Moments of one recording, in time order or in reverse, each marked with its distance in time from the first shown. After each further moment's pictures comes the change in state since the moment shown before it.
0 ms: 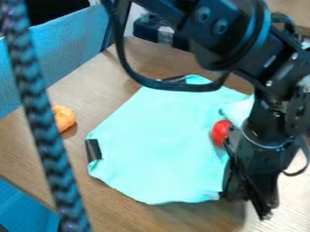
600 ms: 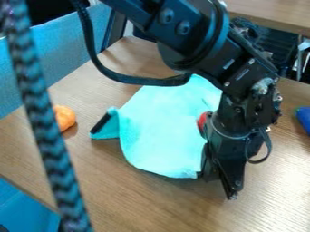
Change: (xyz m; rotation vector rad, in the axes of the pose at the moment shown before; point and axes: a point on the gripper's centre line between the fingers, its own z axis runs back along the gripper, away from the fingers) arm -0.013 0.037 -0.010 0.120 -0.048 -0.064
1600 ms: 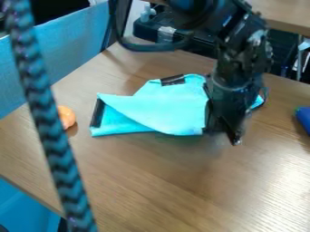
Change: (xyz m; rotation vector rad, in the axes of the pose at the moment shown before) arm 0.022 0.068 0.001 0.077 -0.060 0.106
